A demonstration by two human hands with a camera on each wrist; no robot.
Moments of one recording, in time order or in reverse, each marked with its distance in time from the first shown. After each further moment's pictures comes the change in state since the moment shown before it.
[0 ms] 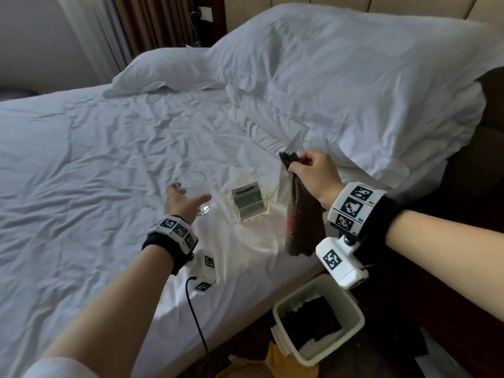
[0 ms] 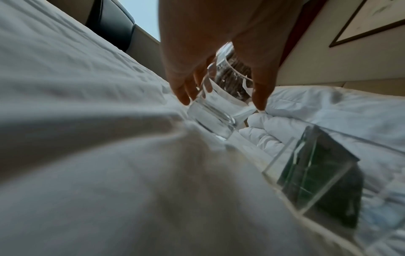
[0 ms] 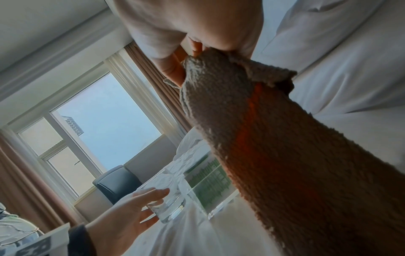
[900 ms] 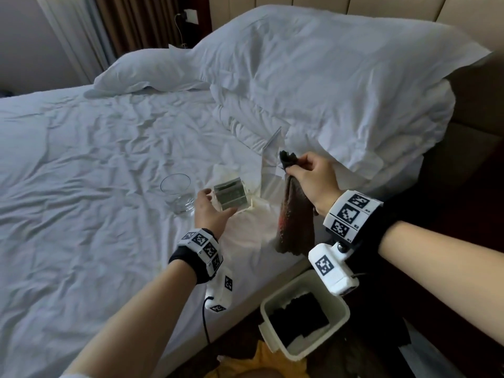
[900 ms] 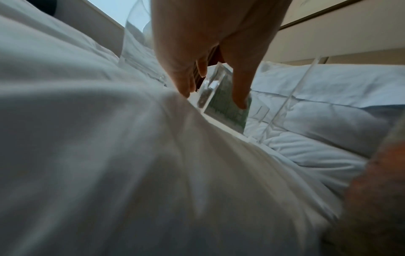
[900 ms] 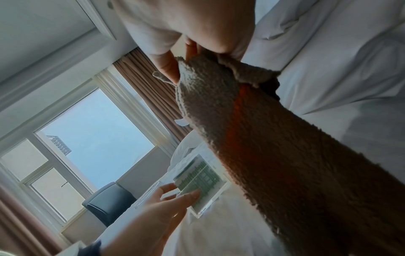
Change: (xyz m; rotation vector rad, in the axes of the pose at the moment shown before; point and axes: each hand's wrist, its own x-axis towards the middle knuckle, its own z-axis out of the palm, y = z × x) left_hand -0.067 -0.011 0.067 0.175 -0.135 0.181; right_hand -0.017 0.029 -0.019 0.189 0.076 0.037
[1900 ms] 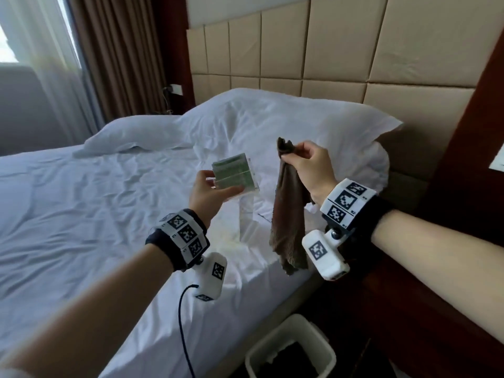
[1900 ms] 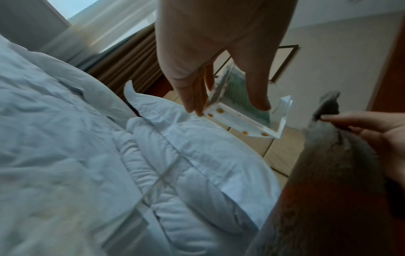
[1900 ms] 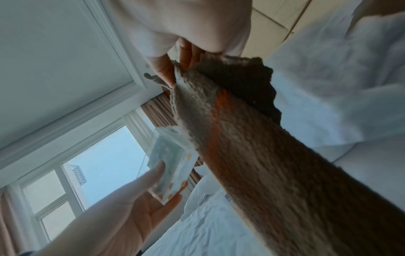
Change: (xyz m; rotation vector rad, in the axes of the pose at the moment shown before) left_hand -0.019 0.164 -0.035 -0.402 -0.221 0.238; right_hand 0.008 -0.099 -0.071 0.047 0.150 -0.231
